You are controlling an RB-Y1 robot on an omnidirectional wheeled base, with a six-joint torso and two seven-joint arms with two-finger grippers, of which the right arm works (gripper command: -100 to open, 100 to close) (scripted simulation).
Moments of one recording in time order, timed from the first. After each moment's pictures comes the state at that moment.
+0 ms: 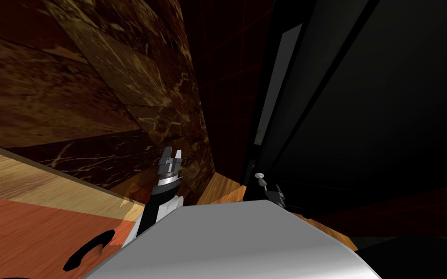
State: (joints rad) arm 0.41 -0.31 0.13 -1.04 -0.65 -0.97 -0.74
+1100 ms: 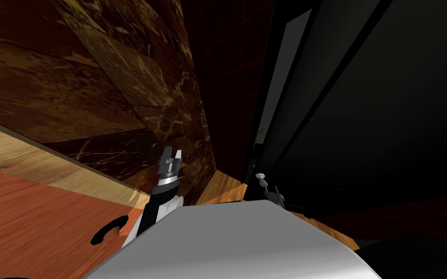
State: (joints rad) arm 0.44 -0.31 0.17 -1.10 -0.71 -0.95 -0.86
